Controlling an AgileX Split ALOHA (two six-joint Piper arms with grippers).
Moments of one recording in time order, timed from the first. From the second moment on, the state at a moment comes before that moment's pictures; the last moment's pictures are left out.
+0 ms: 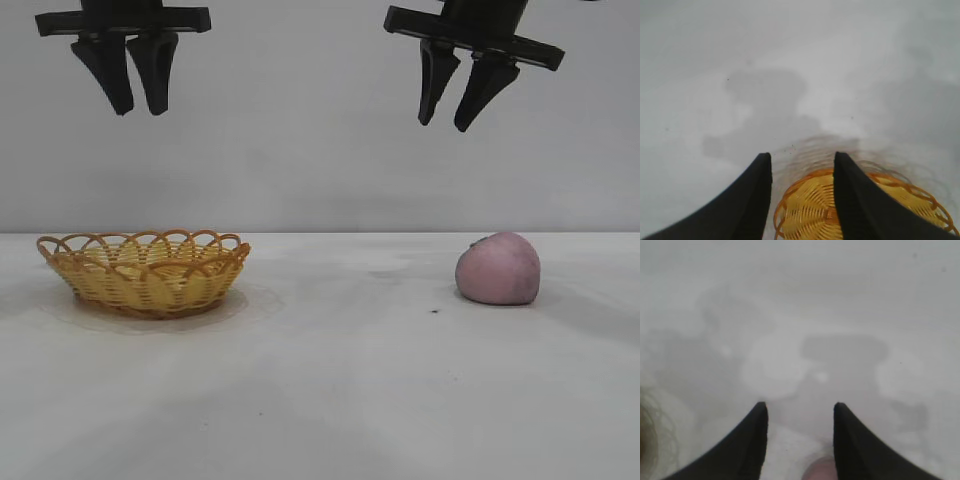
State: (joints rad) left arm -0.26 2.10 -1.96 0.04 1.07 -0.05; right arm 0.30 2.08 -1.82 0.19 0.93 0.02
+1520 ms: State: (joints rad) left arm -0.21 2.22 -1.73 -0.01 1.04 0.14; right arm 0.30 2.08 -1.82 0.19 0.93 0.01
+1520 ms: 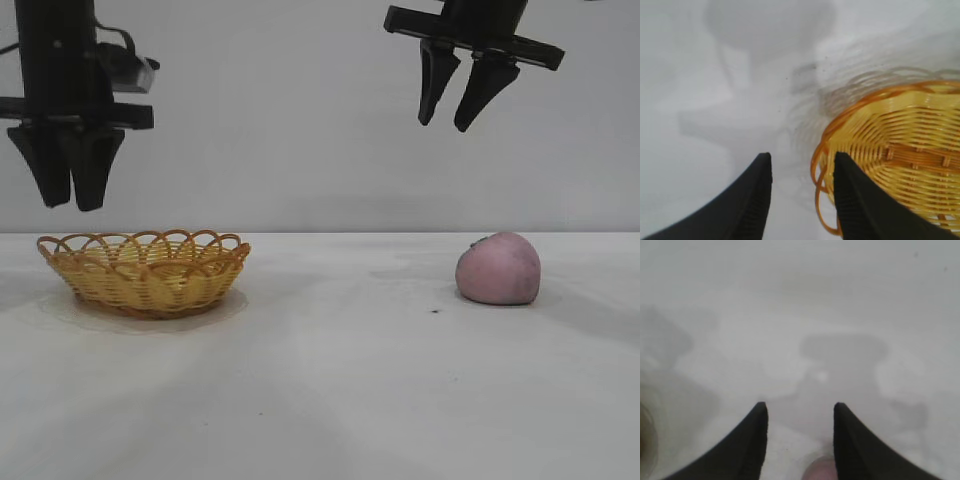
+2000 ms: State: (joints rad) left arm -0.16 2.11 -1.68 -0.26 0.99 0.15; right arm 0.30 2.08 -1.82 0.19 0.93 0.01
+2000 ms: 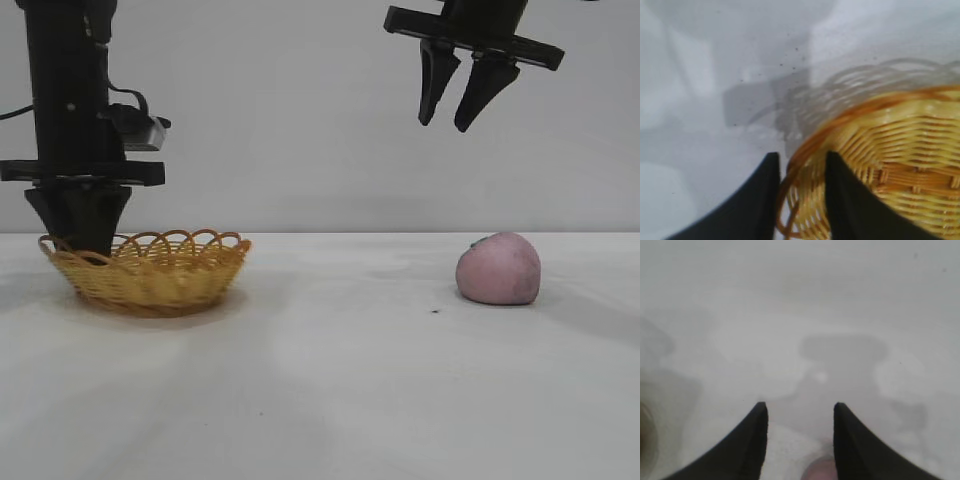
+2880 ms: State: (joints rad) left arm -0.27 1.92 -1.07 -0.79 0.62 0.31; right arm 0.30 2.08 -1.82 0.23 0.95 0.01
